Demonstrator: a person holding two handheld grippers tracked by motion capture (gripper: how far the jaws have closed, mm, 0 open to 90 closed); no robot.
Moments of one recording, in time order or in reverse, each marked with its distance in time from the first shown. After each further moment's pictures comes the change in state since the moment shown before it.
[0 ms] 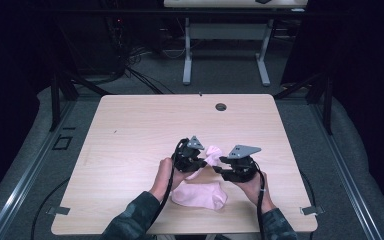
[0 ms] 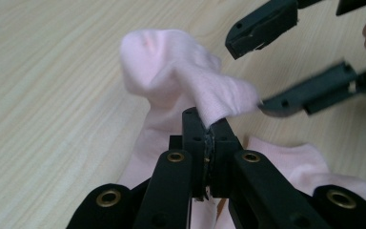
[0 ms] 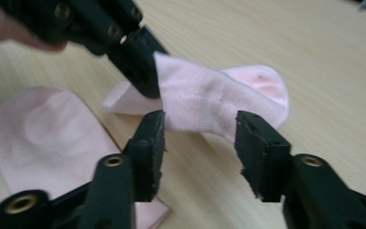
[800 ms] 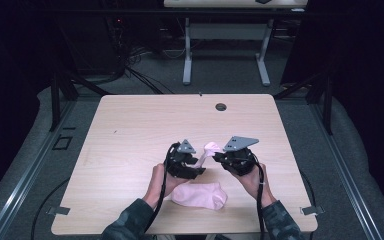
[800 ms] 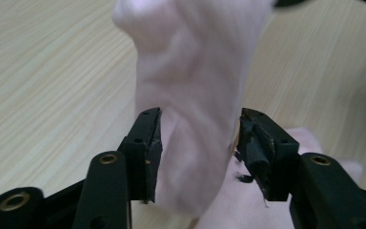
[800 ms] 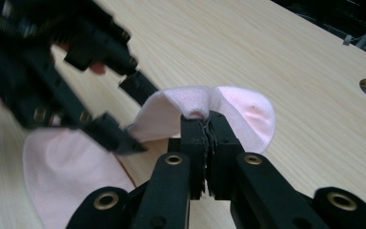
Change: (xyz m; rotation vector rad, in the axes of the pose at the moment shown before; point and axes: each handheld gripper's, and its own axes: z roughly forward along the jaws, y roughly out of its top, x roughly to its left) left arm -0.009 -0.032 -0.012 -0.053 0.052 -0.026; right arm 0.007 0.043 -0.017 0.004 -0.006 -0.030
